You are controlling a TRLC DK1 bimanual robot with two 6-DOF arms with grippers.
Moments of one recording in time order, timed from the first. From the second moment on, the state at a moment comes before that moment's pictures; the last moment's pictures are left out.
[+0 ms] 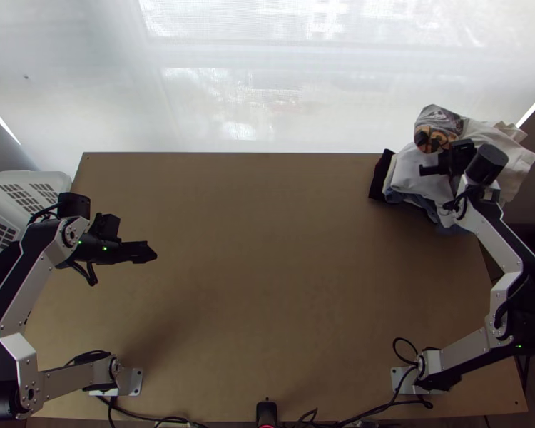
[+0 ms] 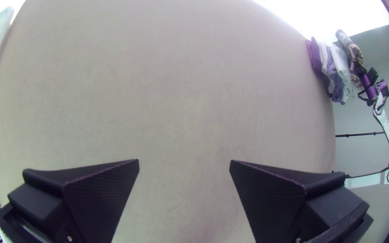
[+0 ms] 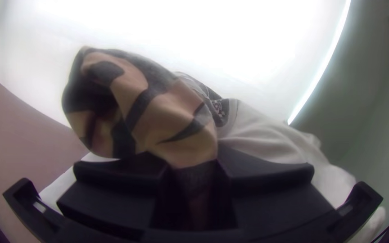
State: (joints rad) left arm 0.16 1.32 1.01 -0.95 0.41 0.14; right arm -0.18 1.67 1.17 0.31 0.04 -0.42
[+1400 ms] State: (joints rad) left arm 0.18 1.33 0.90 -0.91 0.41 0.17; right arm -0.18 1.76 1.39 0.22 -0.04 -0.20
